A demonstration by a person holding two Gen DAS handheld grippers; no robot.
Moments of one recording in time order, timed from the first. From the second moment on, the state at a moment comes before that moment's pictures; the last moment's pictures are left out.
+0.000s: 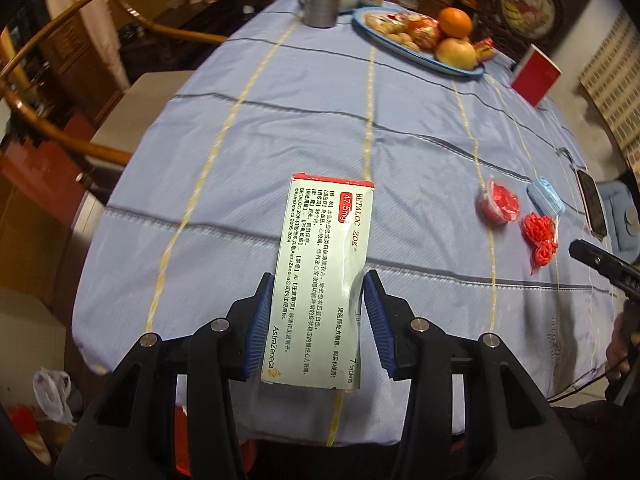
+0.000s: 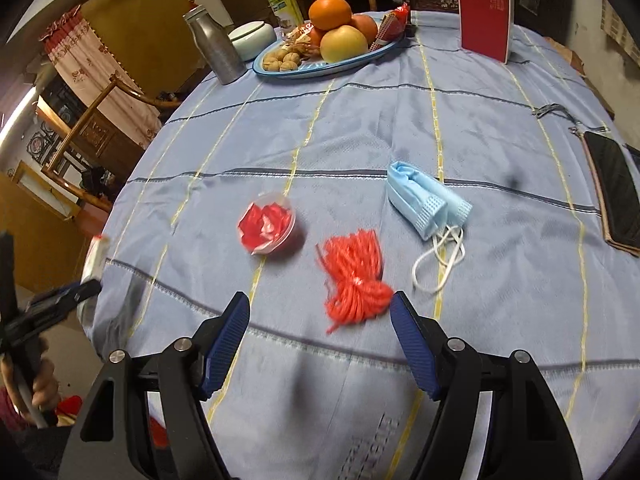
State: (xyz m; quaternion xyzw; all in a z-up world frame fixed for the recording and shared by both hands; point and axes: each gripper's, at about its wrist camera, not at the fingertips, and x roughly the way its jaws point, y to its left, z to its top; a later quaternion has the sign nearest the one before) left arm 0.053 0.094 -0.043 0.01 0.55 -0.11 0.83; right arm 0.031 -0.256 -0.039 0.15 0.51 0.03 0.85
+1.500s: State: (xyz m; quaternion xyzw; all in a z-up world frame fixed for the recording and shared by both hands) left arm -0.037 0.113 -0.027 -0.09 0.53 0.02 0.84; right arm 0.007 -0.220 -0.012 0.07 0.49 0.22 0.84
